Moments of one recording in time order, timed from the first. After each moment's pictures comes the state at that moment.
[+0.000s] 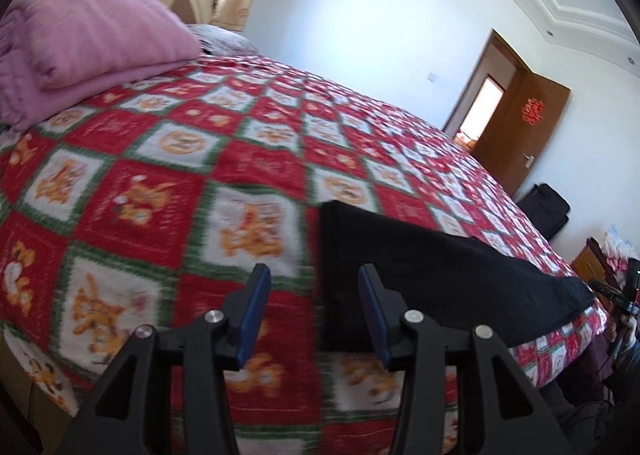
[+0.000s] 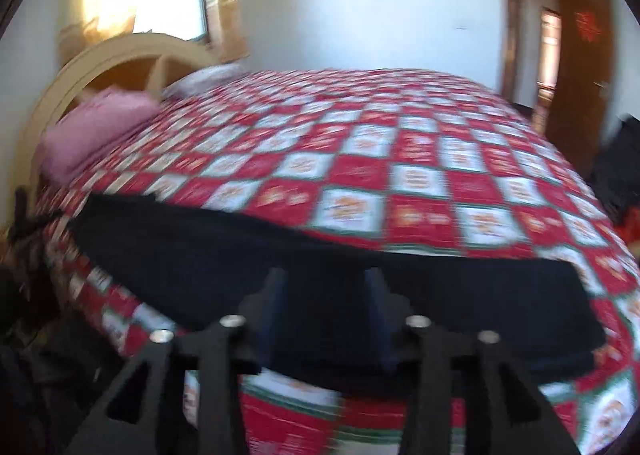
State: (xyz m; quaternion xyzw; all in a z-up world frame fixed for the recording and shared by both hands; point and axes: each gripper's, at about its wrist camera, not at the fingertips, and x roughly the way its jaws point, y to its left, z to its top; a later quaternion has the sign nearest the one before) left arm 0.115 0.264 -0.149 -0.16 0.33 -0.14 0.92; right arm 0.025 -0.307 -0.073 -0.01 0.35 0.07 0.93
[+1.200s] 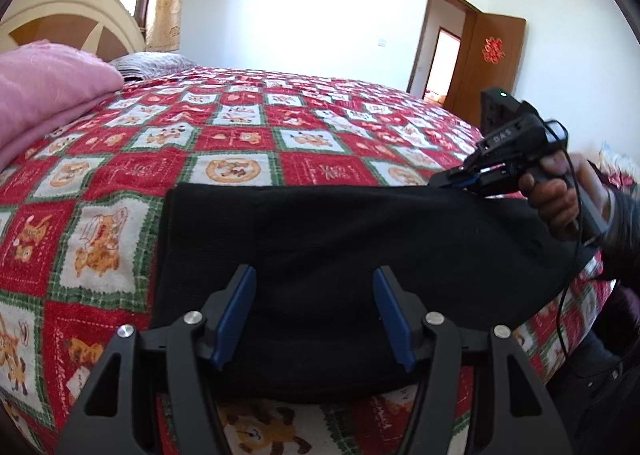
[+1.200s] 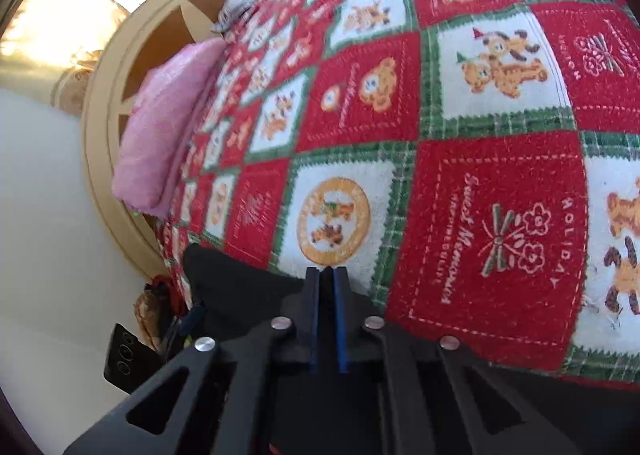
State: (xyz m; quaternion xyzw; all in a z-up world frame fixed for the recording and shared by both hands) left arm 0.124 0.159 -0.162 -0.04 0.31 -0.18 0.93; right arm 0.308 -0.075 -0.184 0.27 0.55 0.27 0.74
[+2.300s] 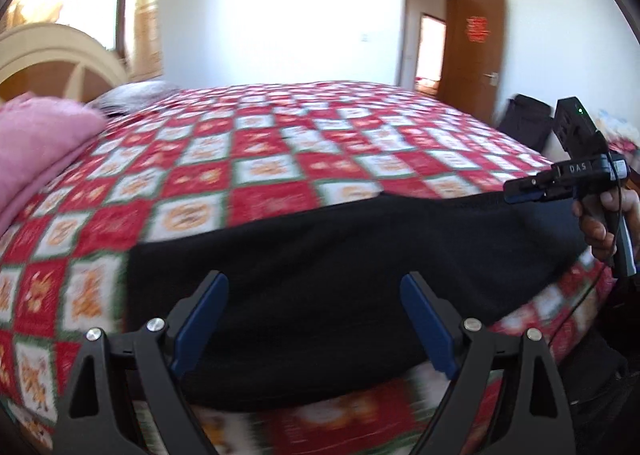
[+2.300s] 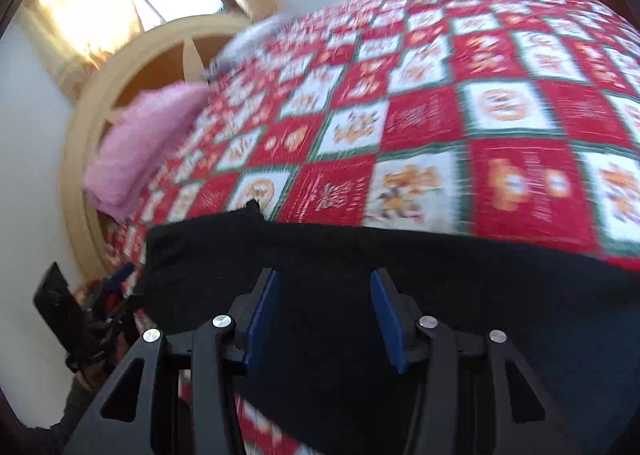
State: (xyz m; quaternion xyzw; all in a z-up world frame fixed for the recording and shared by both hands) left arm 0.112 0.086 -0.123 0.03 0.30 -0.19 0.93; right arm 0.181 -0.183 -0.134 0.18 0.44 0.17 0.86
